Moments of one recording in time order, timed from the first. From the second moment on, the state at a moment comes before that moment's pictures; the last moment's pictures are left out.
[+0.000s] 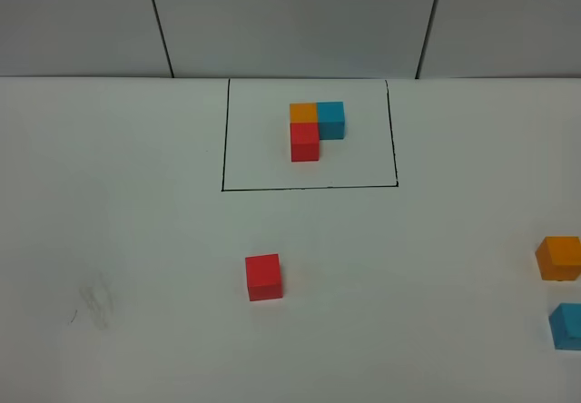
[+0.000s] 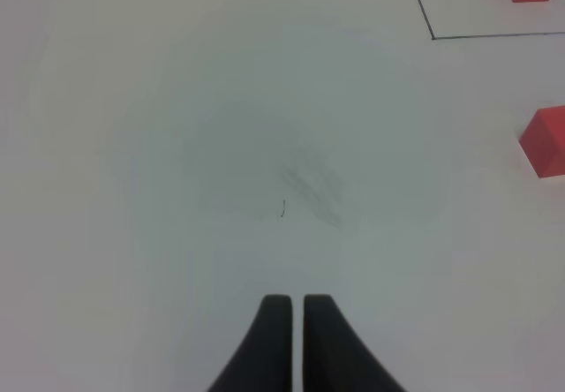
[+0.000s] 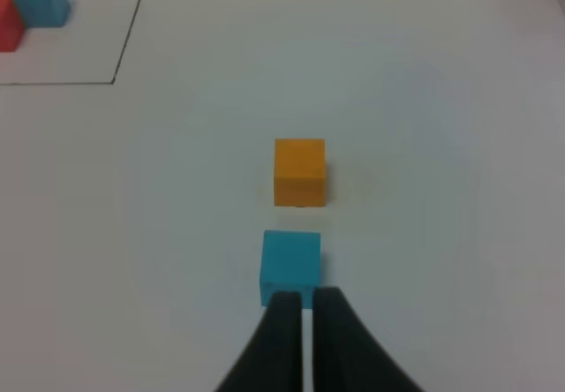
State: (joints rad) left arm 0.05 -0.01 -0.51 -0.09 1.08 0.08; right arm 0.07 -0.01 -0.50 -0.08 1.07 0.10
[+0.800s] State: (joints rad) left arm 0.05 -0.01 -0.51 -0.09 1.08 0.08; right arm 0.07 -0.01 -0.50 -0.08 1.07 0.10
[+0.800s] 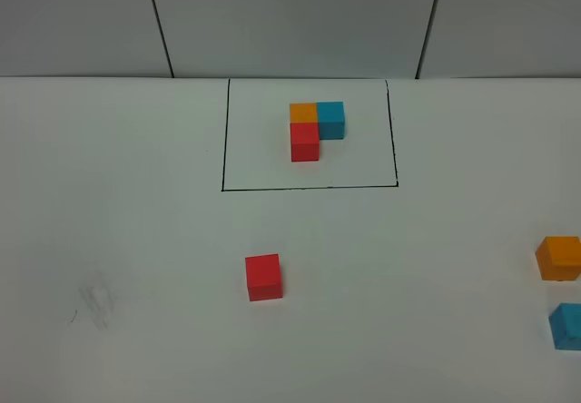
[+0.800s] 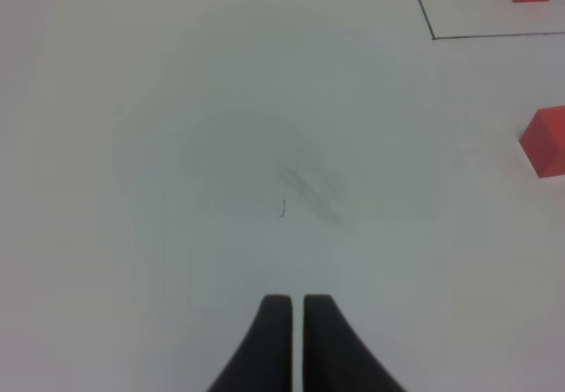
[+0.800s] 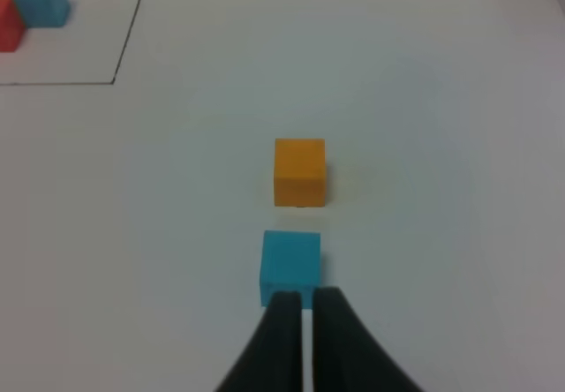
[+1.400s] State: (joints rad) left arm 0.05 -0.01 -0.51 -0.09 1.08 0.08; right arm 0.07 -0.01 -0.50 -0.08 1.07 0.10
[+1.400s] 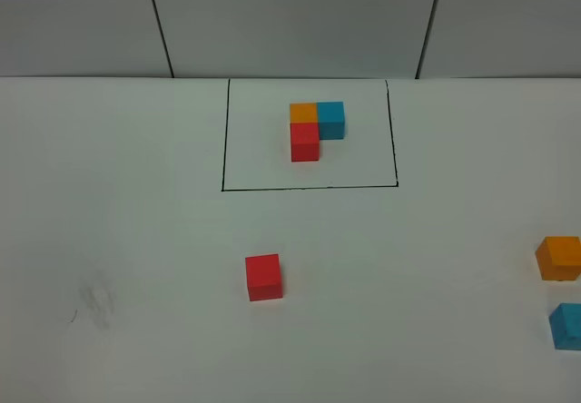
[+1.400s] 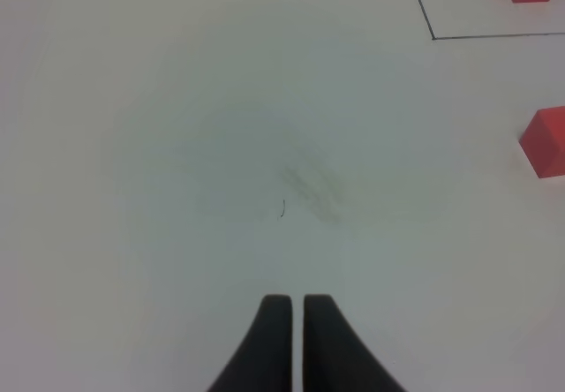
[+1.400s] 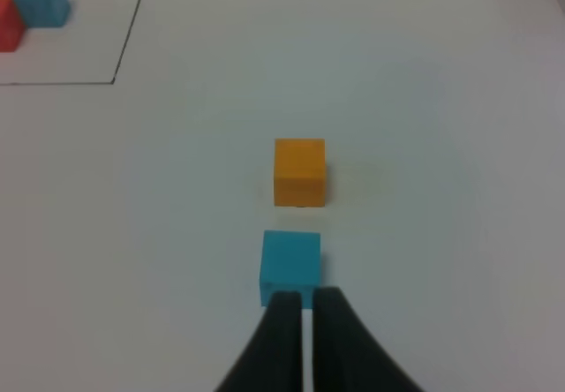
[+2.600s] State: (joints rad) left arm 0.05 -0.01 -0.51 -0.09 1.08 0.08; right arm 0.07 -0.01 -0.50 -0.07 1.07 0.00
